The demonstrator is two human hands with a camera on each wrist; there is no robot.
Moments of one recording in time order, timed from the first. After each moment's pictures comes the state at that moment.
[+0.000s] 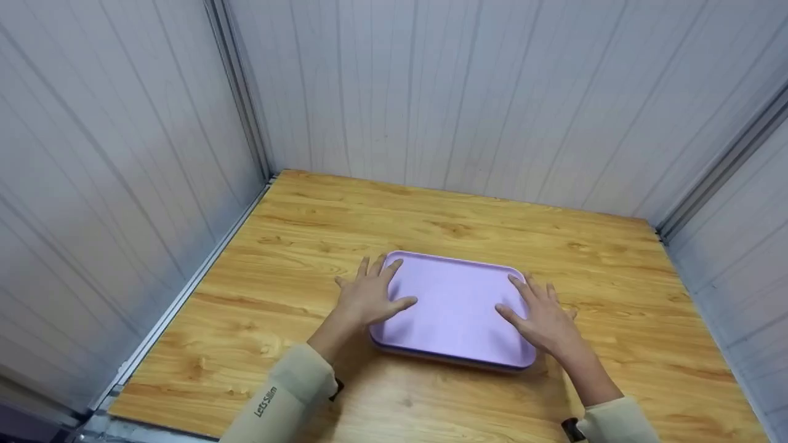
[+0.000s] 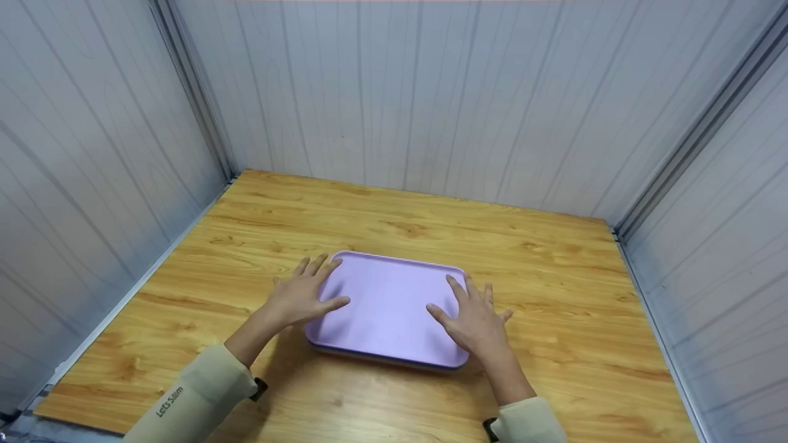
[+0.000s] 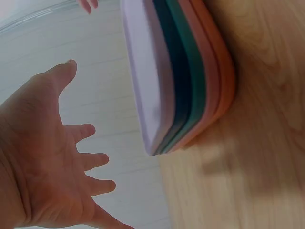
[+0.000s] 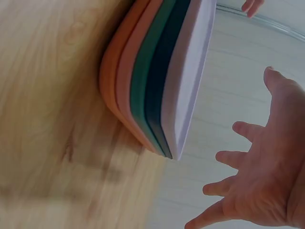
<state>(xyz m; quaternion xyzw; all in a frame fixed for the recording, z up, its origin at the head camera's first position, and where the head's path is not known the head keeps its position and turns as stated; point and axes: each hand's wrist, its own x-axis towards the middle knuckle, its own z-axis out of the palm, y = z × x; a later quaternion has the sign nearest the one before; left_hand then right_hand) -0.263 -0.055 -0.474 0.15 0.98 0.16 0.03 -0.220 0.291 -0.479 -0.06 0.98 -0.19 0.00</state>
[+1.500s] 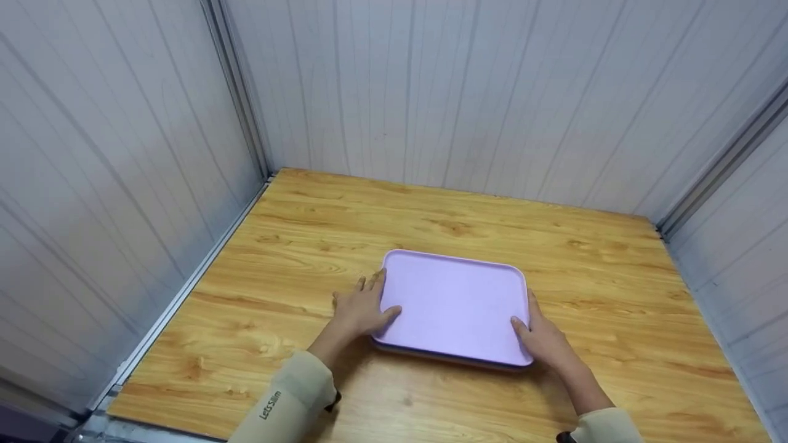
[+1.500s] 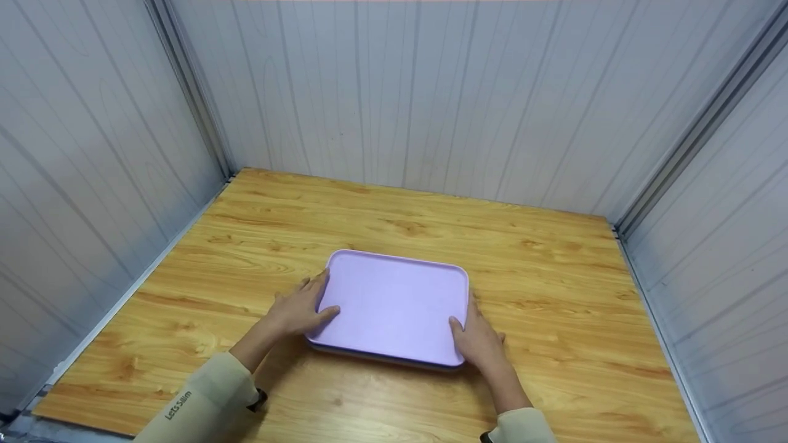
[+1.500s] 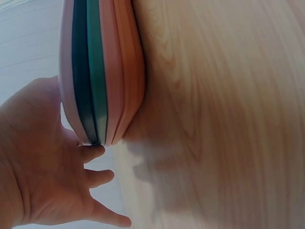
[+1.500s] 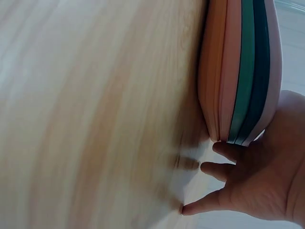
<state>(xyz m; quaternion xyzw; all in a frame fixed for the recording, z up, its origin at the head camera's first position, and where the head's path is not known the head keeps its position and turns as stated) -0.268 -0.063 -0.523 0.12 0.98 0.15 0.07 -0.221 0.310 -0.536 0.01 0.94 -0.32 0.08</state>
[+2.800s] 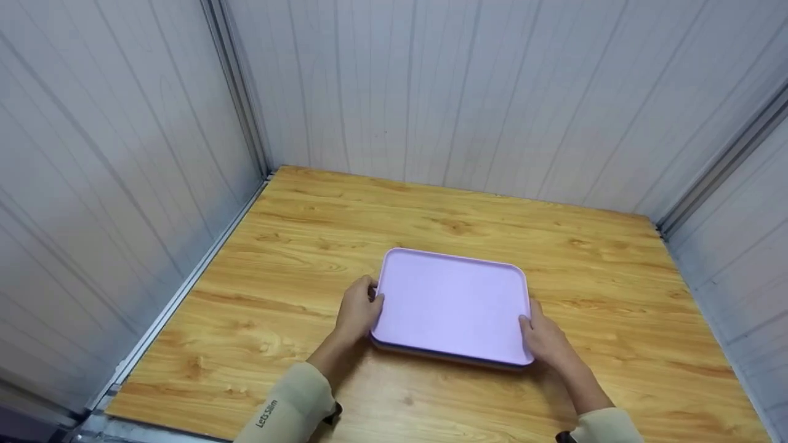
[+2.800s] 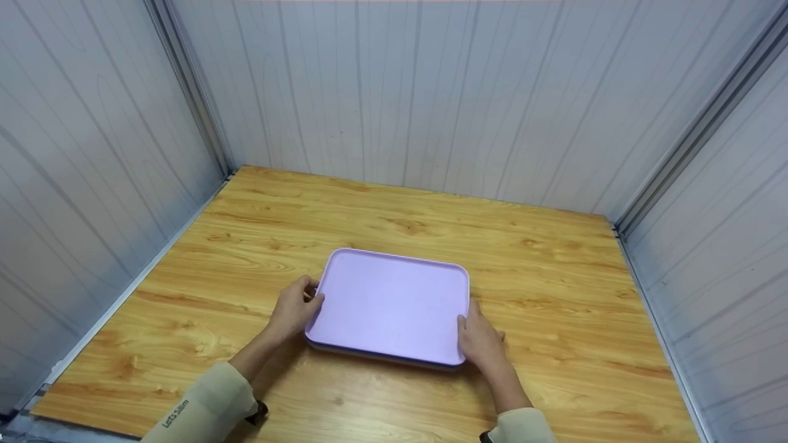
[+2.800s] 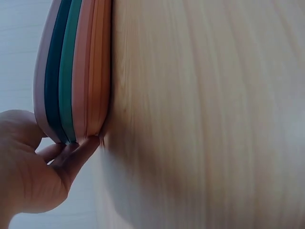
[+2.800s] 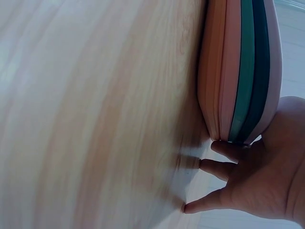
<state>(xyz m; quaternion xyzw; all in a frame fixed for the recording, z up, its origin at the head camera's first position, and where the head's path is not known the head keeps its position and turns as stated) -0.268 -0.062 -0.544 0.04 0.88 0.46 -0.07 -0.218 0.306 -0.534 0.00 0.95 -0.31 0.05</state>
